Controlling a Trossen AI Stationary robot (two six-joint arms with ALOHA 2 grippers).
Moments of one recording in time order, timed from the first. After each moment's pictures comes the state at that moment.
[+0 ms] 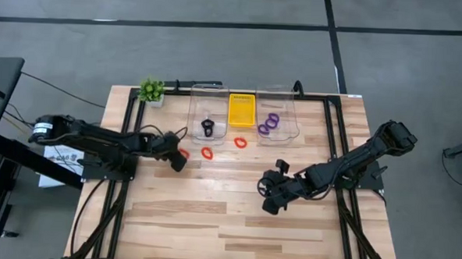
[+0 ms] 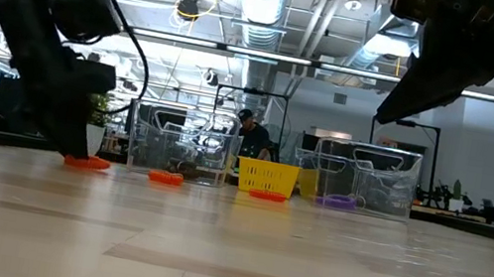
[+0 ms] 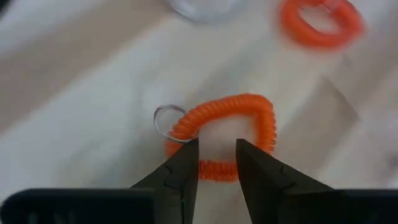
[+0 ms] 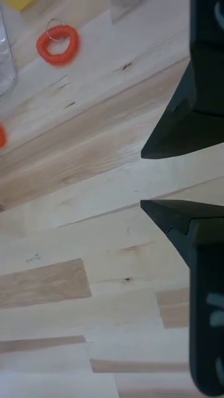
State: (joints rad) left arm 0.06 1.18 0.28 -0.19 -0.18 -0.69; right arm 0.45 1.48 0.89 -0.41 0.43 0.58
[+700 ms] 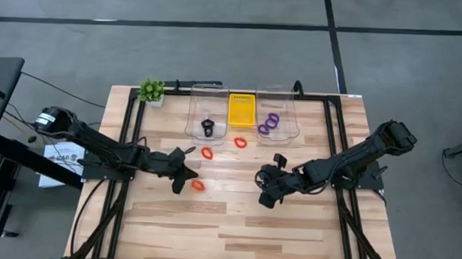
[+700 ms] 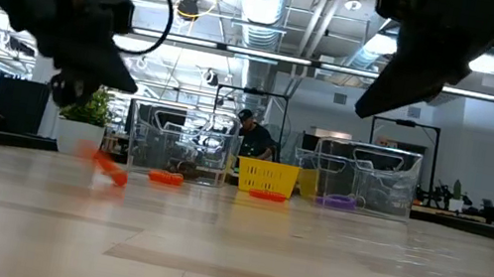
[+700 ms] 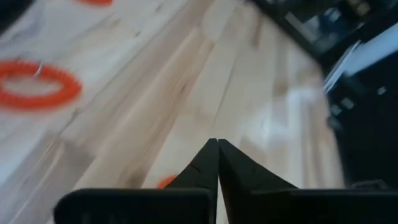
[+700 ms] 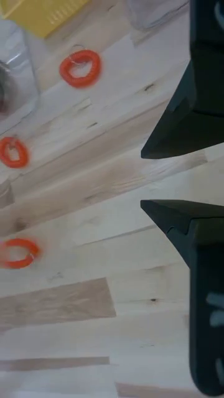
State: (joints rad) left arm -0.28 1.14 0.28 0.37 -0.19 -0.72; right arm 0.40 1.48 0.89 -0.36 0.45 0.51
